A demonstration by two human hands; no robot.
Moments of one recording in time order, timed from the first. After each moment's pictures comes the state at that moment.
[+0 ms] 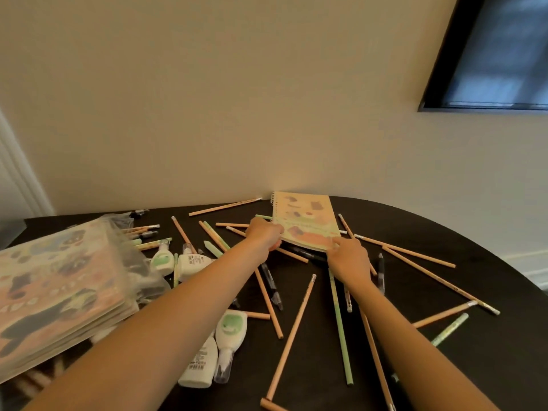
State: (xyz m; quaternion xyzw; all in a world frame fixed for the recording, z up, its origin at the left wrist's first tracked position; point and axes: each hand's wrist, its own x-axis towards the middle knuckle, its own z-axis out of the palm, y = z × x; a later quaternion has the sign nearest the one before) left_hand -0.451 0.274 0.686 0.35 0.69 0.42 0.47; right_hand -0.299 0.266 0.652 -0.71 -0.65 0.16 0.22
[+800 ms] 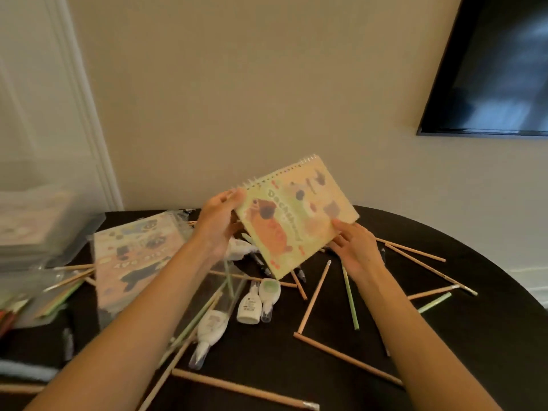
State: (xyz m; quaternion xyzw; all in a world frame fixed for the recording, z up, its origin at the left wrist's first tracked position) left_hand -0.539 0.120 0.754 0.39 0.45 0.66 0.46; right_hand -0.327 0.165 0.724 -0.38 -0.32 0.64 0.58
